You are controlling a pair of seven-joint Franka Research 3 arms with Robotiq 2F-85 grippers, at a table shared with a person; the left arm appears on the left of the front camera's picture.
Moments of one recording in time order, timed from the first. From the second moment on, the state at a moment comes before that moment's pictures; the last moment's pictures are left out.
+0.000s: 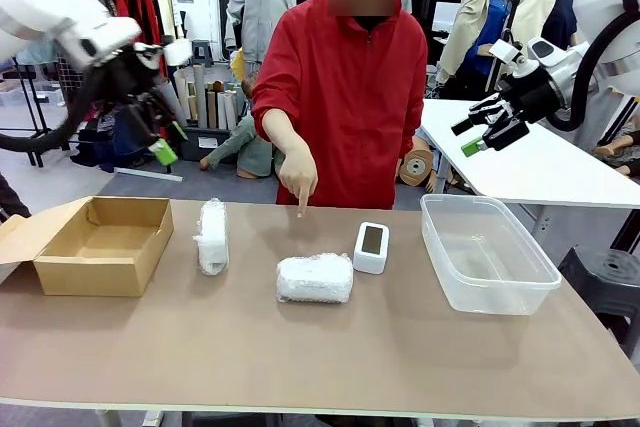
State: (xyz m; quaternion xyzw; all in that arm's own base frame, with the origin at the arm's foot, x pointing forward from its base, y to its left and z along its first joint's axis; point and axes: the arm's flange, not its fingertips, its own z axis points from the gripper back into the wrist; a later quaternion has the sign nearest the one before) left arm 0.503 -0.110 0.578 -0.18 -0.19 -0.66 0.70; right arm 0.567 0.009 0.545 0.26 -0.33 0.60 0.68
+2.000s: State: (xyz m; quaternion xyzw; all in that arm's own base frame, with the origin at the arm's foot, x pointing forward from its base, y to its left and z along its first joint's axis) left arm 0.495 -0.275 0.495 -0.10 -0.16 -0.72 0.67; right arm 0.567 0.008 0.545 0.26 -0.33 0.60 0.68
